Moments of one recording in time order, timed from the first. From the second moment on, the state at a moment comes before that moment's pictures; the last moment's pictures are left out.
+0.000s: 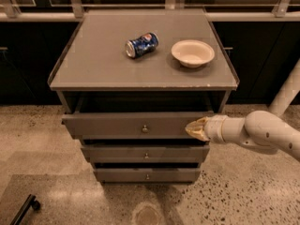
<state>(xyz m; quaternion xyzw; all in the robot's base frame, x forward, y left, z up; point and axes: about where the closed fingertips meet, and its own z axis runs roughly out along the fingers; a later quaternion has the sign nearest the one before) 0.600 -0.190 0.627 -0.45 0.77 0.12 0.44</state>
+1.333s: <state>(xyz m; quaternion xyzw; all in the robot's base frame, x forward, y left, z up) 0.619 -0.178 0.626 -0.45 0.76 0.13 0.44</state>
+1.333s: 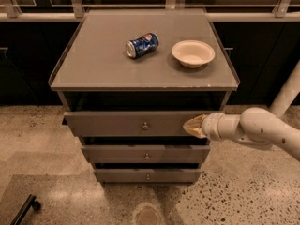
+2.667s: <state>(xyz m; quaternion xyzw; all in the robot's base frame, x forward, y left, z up) 0.476 -0.196 0.597 -0.37 0.84 0.16 0.37</state>
